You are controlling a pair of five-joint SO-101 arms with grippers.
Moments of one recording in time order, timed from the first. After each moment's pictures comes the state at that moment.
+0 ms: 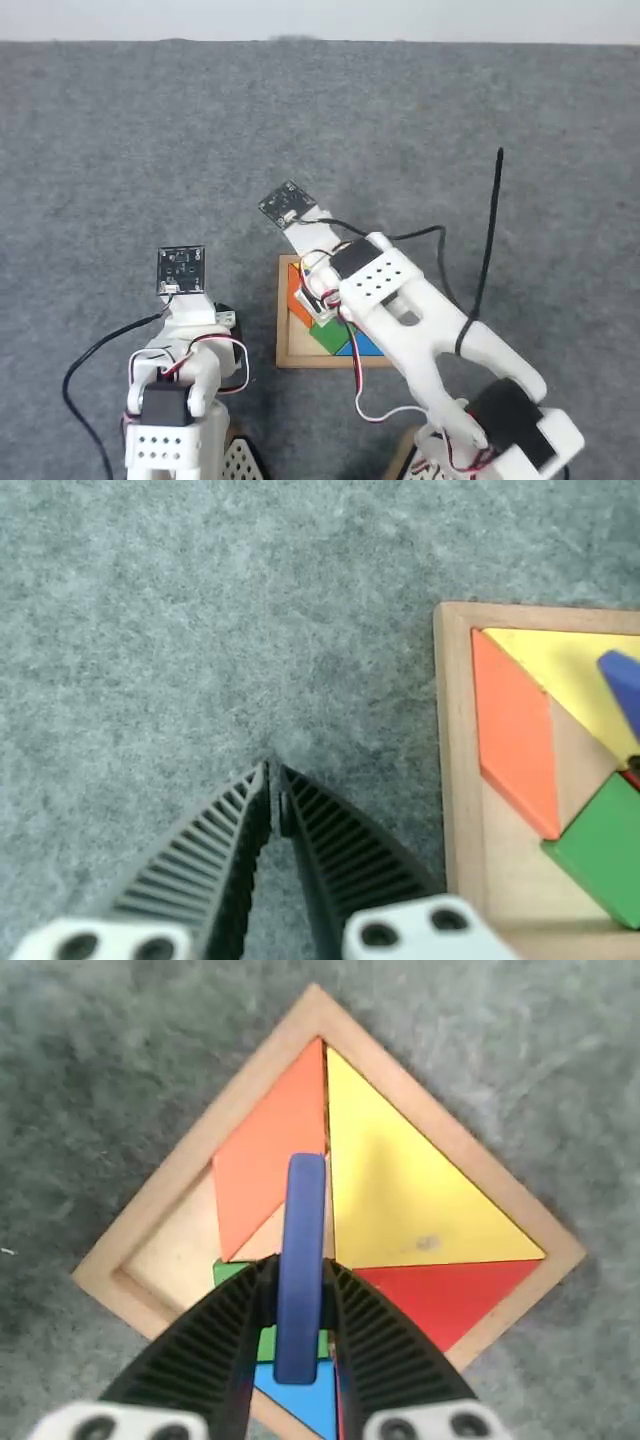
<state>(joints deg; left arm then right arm) -4.2 -103.1 97.1 72.2 11.0 -42.2 -9.5 34.4 59.3 3.6</state>
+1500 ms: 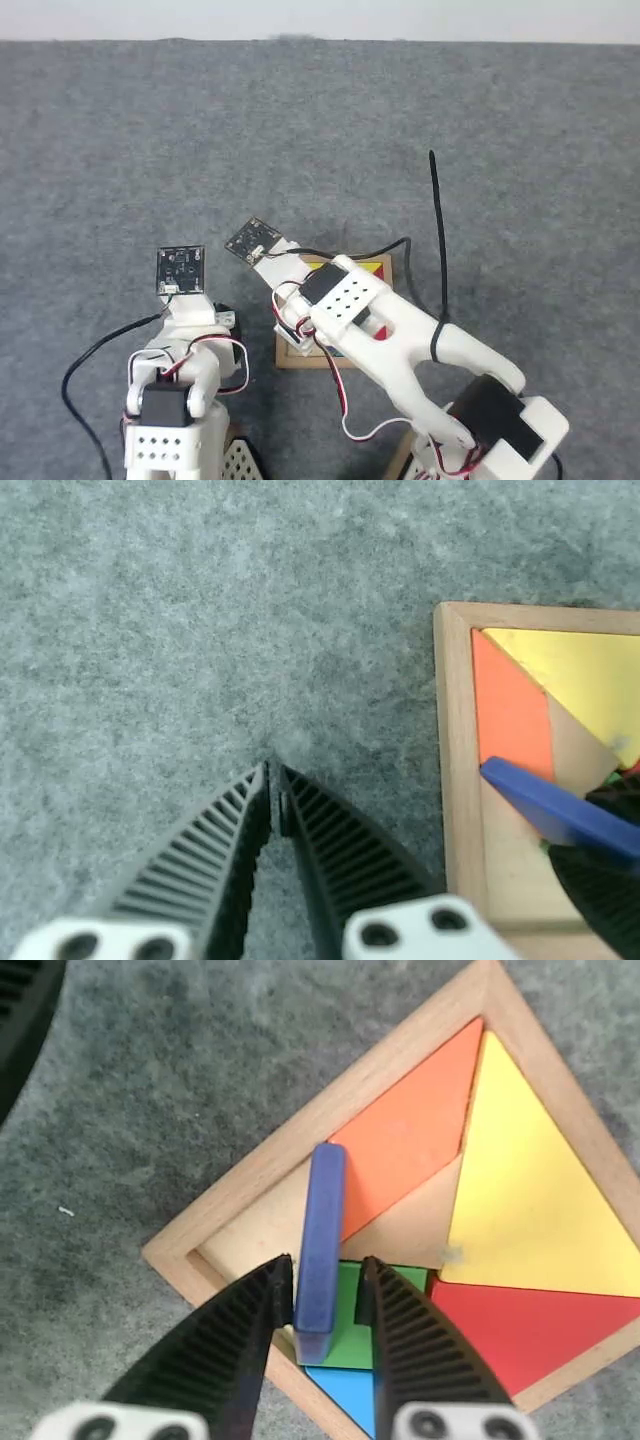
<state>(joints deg) -4.2 -103.1 97.1 72.2 11.0 -50.6 -5.6 36.1 57.8 3.1</state>
